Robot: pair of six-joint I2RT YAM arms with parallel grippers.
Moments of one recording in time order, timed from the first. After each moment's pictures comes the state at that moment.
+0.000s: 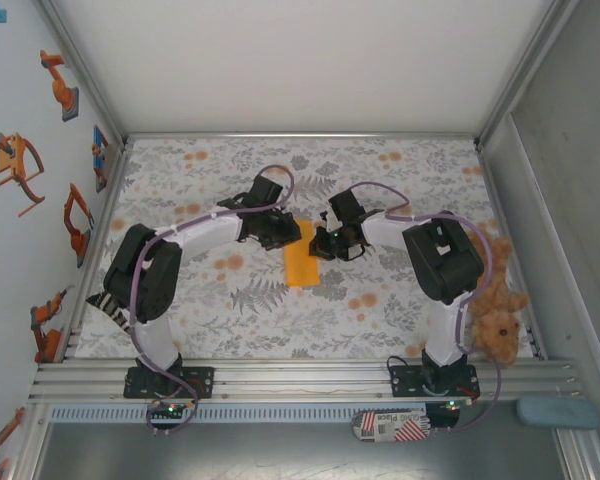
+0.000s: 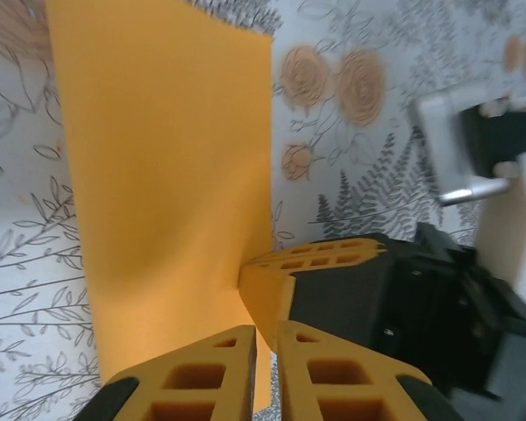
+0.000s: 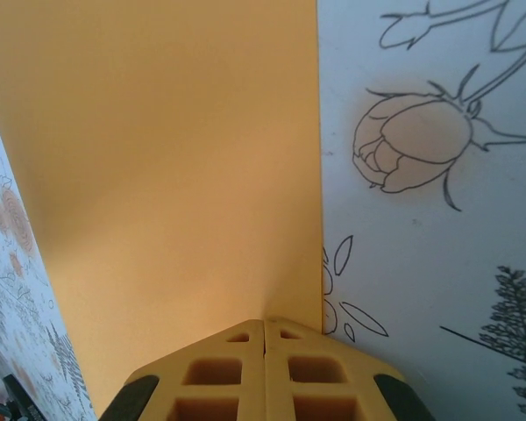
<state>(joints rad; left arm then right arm) -0.65 1.85 1.23 -0.41 0.34 -0.81 0.53 1.98 1.14 -0.29 -0.54 0.63</state>
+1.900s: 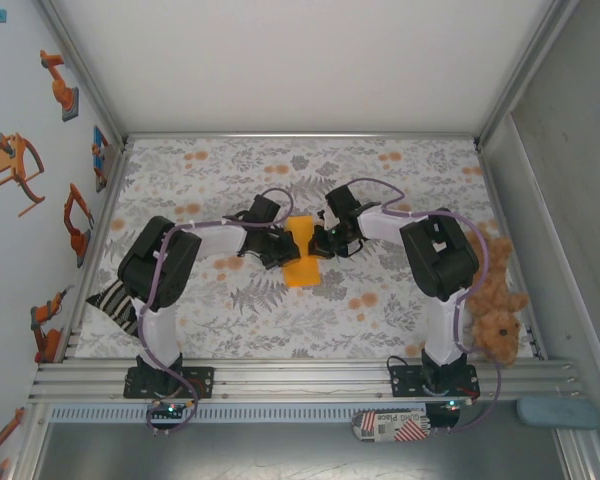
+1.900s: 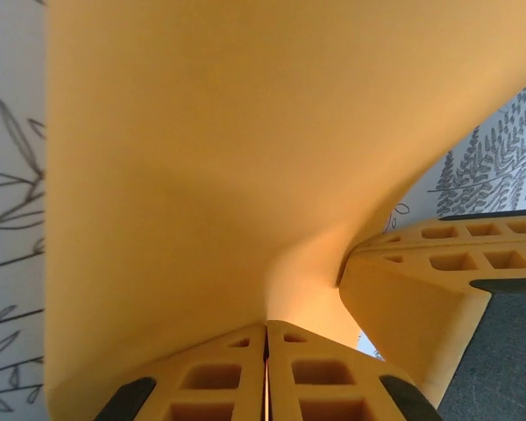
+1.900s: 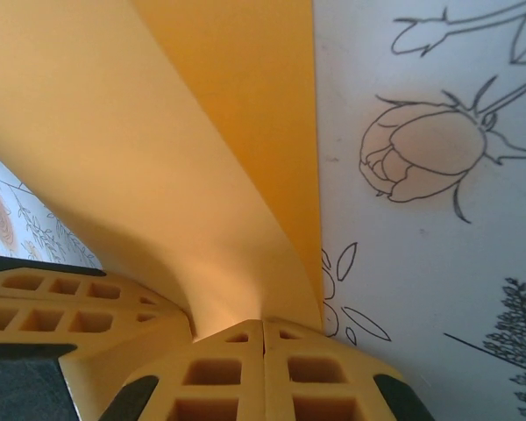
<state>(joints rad) -0.63 1.94 1.09 -0.24 0.48 -0.85 0.53 2.03 1.22 -0.42 -0.53 0.58</state>
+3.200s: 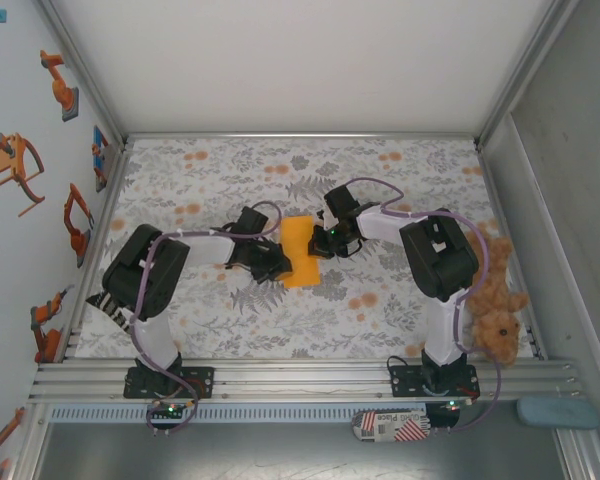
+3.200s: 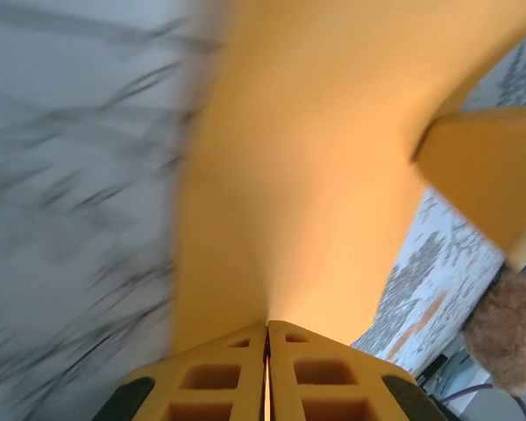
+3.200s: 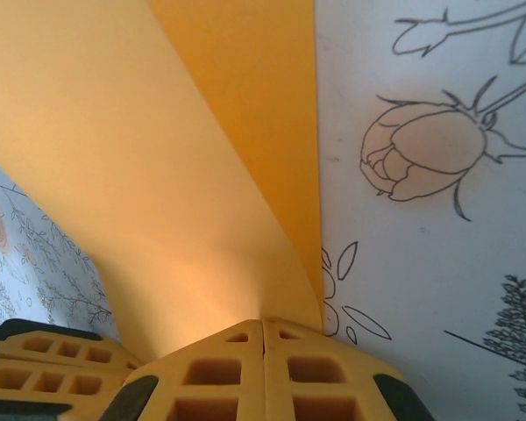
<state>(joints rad) -0.59 1.82 0.90 -0.24 0.58 -0.90 0.53 2.03 1.22 -0.43 -0.51 0.58</state>
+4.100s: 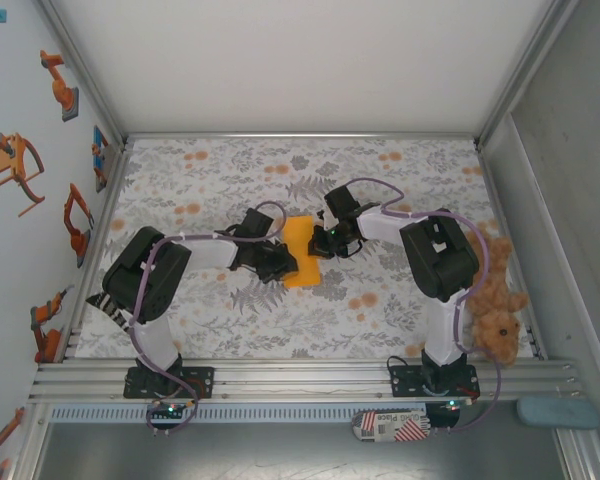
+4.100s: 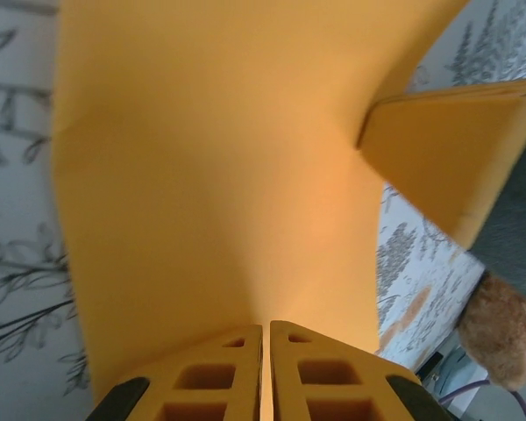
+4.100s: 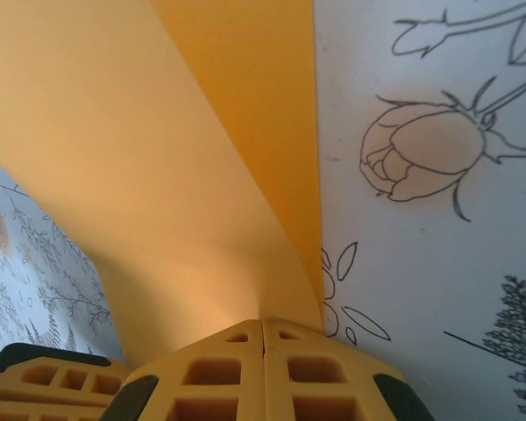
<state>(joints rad) -0.65 1.83 0.90 -0.14 0.57 -0.93 0.53 2.03 1.21 -0.41 -0.51 0.59</state>
